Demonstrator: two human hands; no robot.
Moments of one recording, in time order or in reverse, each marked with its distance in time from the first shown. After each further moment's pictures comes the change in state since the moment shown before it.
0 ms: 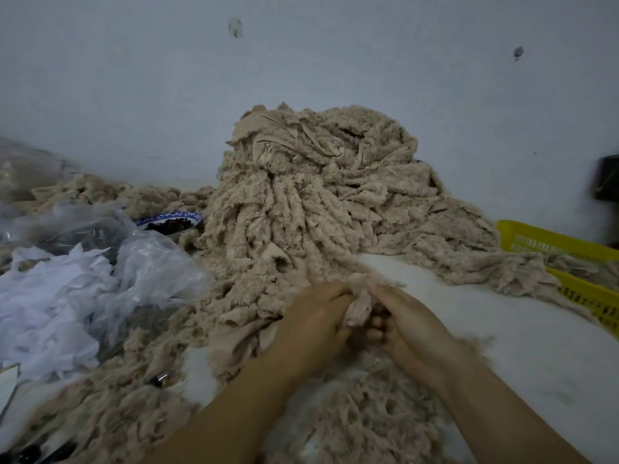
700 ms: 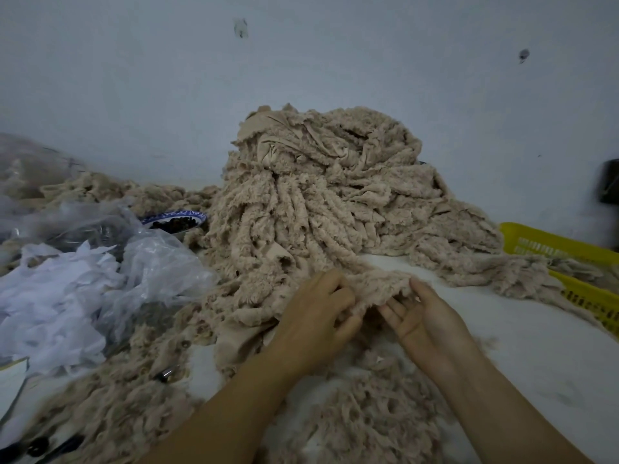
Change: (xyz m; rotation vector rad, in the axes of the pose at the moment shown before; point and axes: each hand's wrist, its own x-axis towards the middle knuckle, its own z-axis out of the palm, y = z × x) left_hand 0.003 -0.002 -0.001 -0.033 0.171 0.016; right_hand 0.005 -0.007 -0.008 0.441 0.186 -0.078
